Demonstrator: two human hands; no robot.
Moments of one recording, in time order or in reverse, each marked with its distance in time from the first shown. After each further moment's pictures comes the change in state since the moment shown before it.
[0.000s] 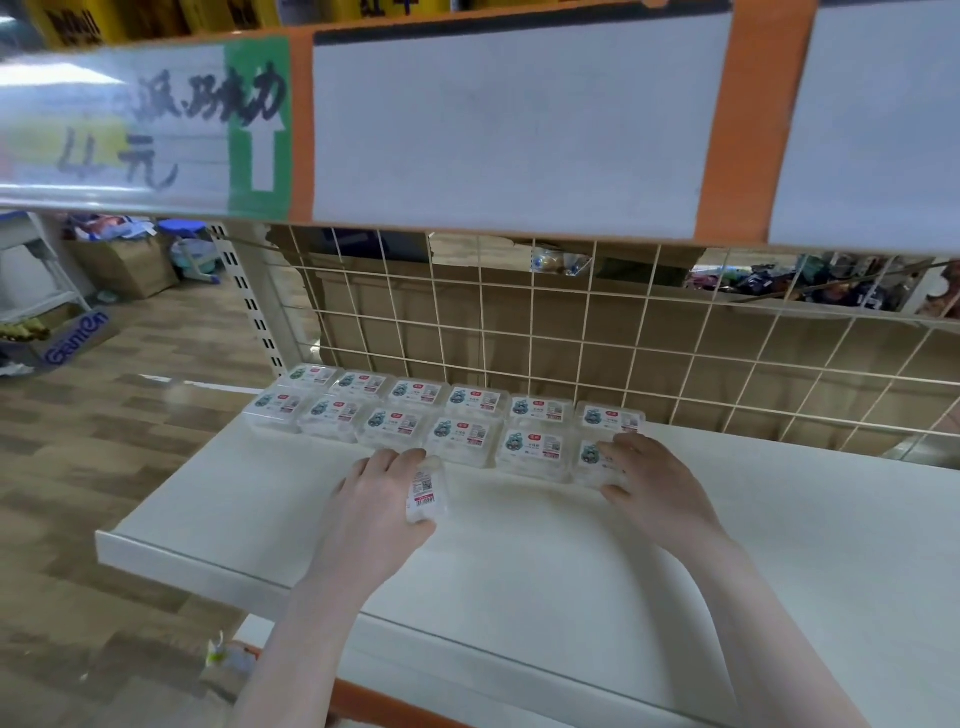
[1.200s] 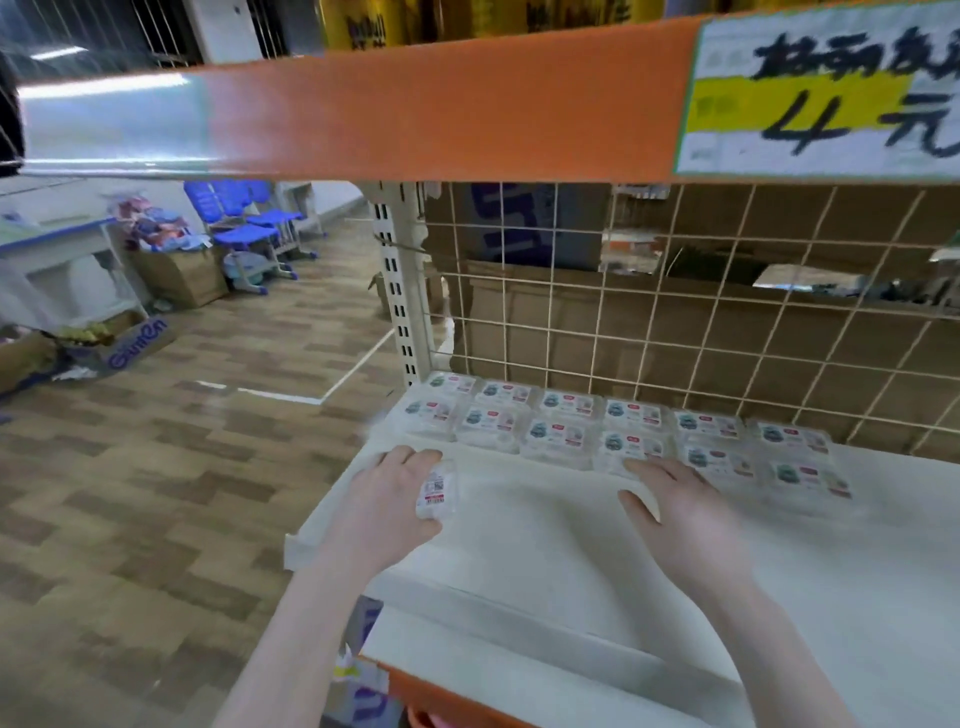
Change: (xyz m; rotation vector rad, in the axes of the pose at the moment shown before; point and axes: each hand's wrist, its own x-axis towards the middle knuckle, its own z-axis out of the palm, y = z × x) left_hand 0.013 -0.183 -0.048 0.073 -0.149 0.062; right_hand 0.003 -0.182 0.053 0.063 0.335 -0.018
